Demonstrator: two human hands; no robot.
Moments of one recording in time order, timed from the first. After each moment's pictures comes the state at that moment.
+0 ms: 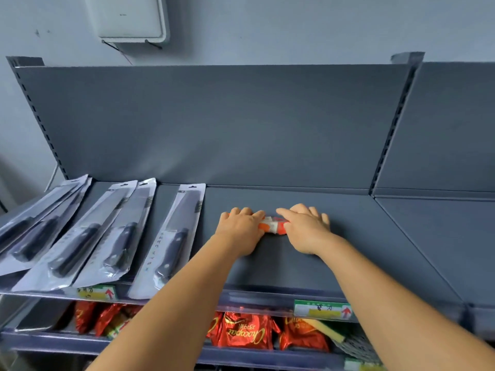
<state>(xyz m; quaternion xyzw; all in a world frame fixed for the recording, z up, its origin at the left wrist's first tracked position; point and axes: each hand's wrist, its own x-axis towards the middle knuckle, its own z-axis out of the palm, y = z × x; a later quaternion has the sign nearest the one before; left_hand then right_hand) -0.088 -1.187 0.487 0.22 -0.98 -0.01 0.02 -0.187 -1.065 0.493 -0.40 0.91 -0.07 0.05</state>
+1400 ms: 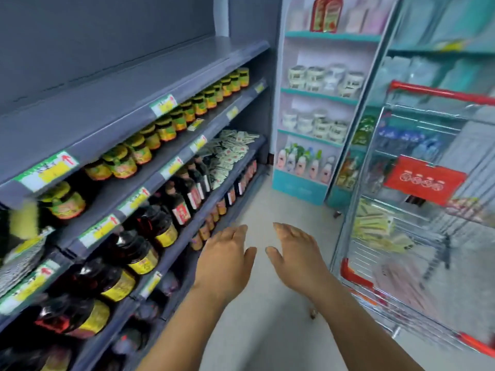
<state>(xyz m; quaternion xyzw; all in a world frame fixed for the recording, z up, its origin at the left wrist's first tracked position) 0.018 -0.580 0.369 -0.30 -0.94 -0.14 -0.05 0.075 -0.440 0.353 0.17 0.96 -0.20 0.03</state>
